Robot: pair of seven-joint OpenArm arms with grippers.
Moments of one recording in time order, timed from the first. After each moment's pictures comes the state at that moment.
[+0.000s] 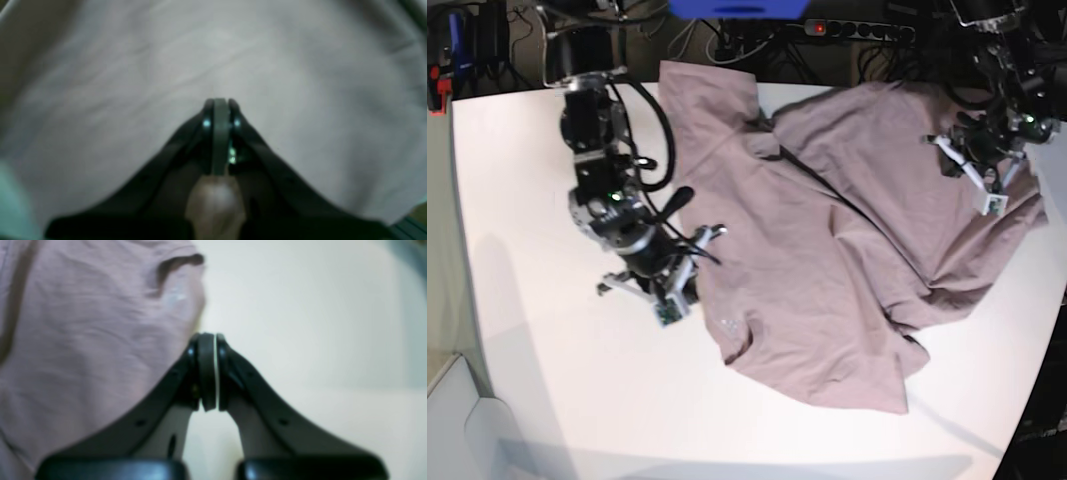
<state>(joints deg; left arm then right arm) 12.0 -12.9 -29.5 90.9 -20.1 -32.7 54.8 5.0 0.8 -8.1 91.9 -1.7 18.0 -36.6</state>
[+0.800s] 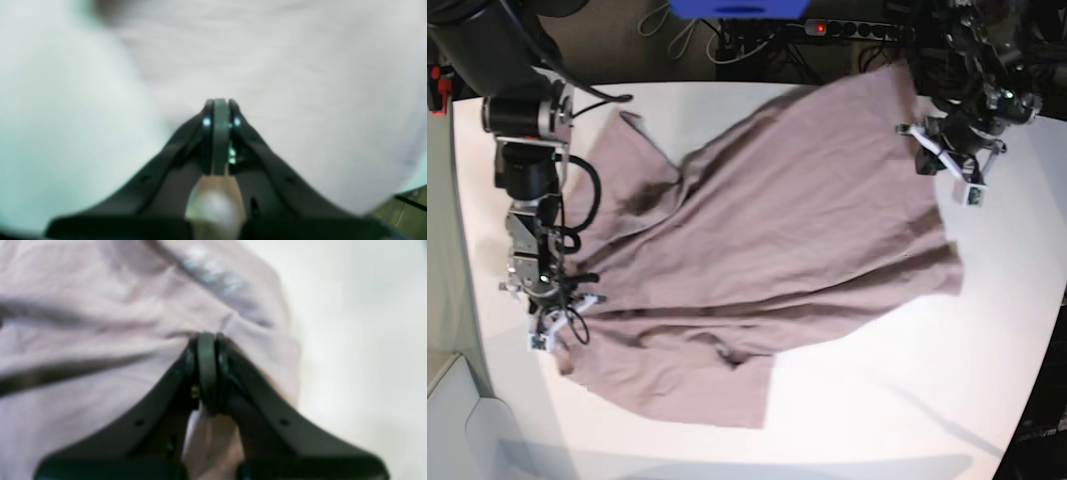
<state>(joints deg) 15.4 -4.7 -27.1 101.1 -20.5 -32.9 54.7 29.4 11.3 8.0 36.3 -1.5 2.3 -16.6</state>
